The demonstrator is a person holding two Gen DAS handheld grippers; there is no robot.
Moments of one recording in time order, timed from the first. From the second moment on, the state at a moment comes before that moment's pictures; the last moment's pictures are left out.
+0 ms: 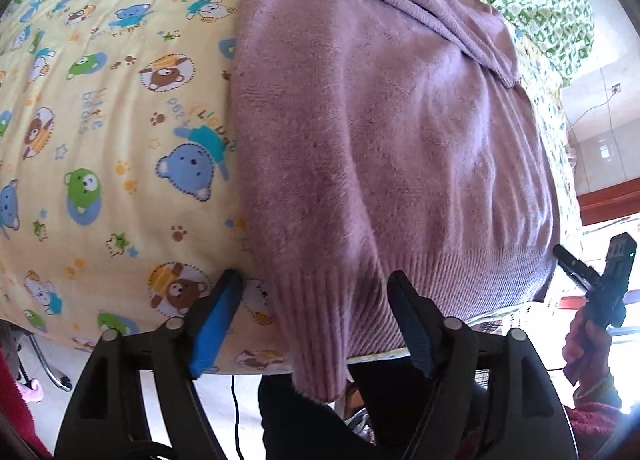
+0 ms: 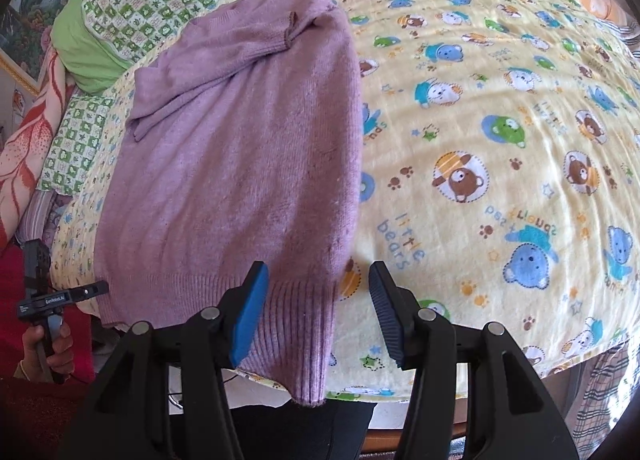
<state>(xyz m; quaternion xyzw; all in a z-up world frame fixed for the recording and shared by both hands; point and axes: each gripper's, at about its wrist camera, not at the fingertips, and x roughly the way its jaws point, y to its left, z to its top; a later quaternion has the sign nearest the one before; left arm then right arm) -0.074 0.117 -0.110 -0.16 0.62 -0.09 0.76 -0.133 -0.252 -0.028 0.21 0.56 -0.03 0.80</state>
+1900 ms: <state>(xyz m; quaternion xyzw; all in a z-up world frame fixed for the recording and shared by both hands) 0.145 0.107 0.052 -0.16 0.42 -0.12 0.88 0.053 -0.323 0.065 0.36 0.36 0.06 0.86</state>
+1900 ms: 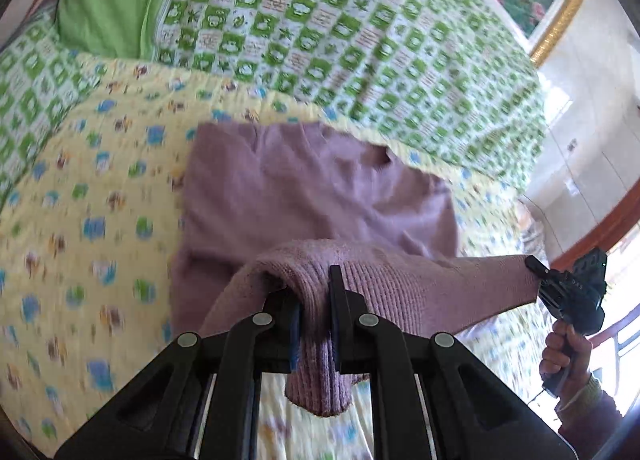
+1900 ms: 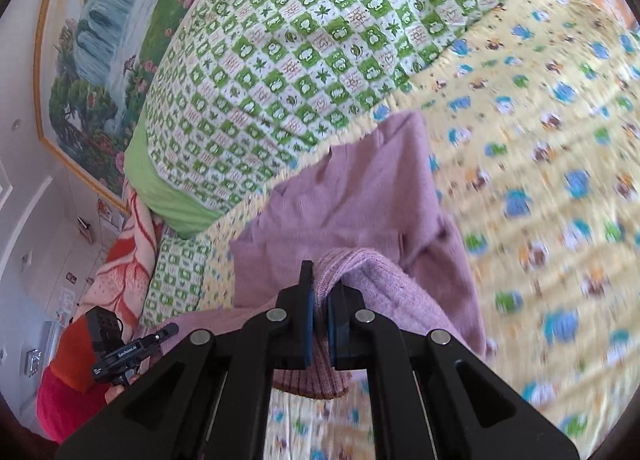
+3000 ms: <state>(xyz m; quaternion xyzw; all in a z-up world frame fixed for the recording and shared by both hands) 0.392 0.134 -0.029 -0.20 0.45 -0.05 0.87 0.278 -0.395 -0.046 0.39 0.46 0.00 0.80</state>
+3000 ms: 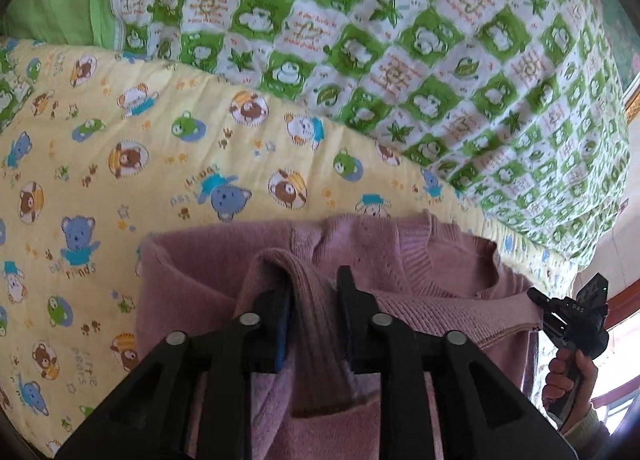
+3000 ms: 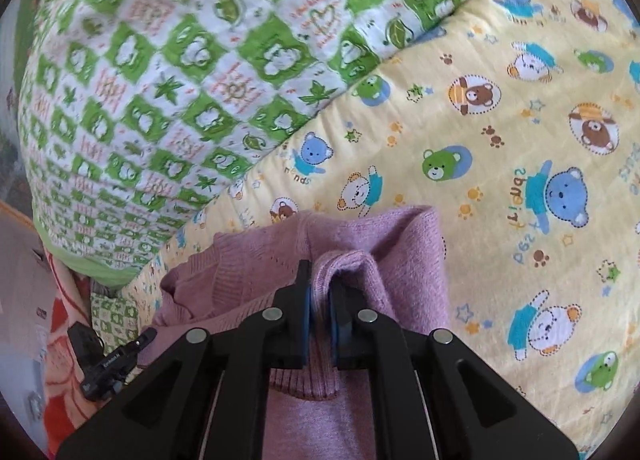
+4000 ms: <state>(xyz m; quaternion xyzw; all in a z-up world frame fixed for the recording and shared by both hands) 0.303 -0.006 -0.043 -0.06 0.51 -0.23 0.82 0.221 -0.240 -0.020 0.14 0.48 0.18 0.85</state>
